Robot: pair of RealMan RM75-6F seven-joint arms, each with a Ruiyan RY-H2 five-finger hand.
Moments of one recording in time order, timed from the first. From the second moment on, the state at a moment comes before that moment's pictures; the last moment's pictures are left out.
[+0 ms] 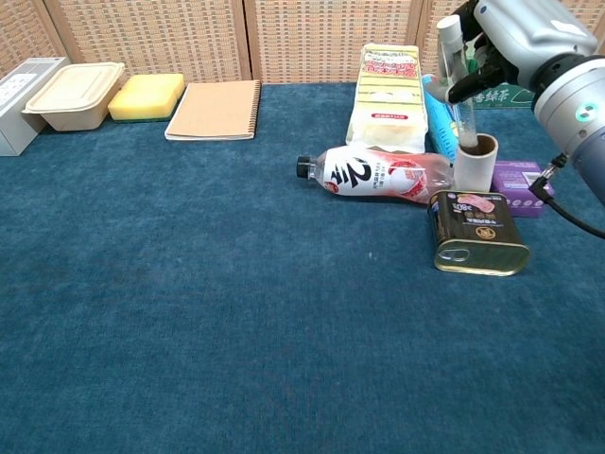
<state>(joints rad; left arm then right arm) -0.14 -1.48 0.06 -0.99 1.69 1.62 -0.23 0.66 -1.79 0.38 -1.25 -1.28 1.33 -0.31</state>
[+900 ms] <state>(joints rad) -0.14 -1.48 0.06 -0.99 1.69 1.61 -0.23 0.69 -1.70 0.44 -1.42 -1.23 1.36 -0.40</state>
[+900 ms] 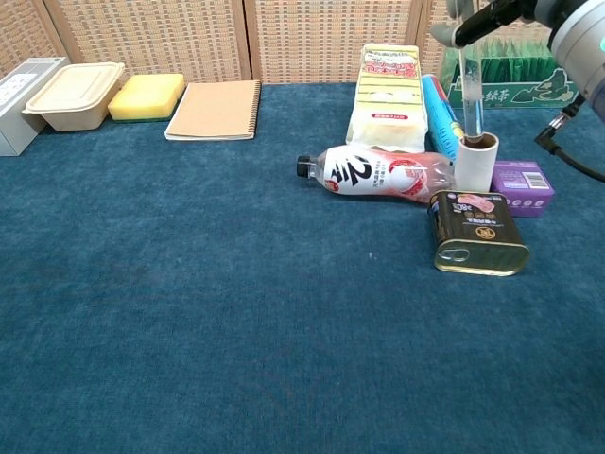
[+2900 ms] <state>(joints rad) -0.13 -1.49 0.07 -0.98 1.71 1.64 -0.26 0.64 -1.43 0.42 -2.05 -1.10 1.41 -0.53</state>
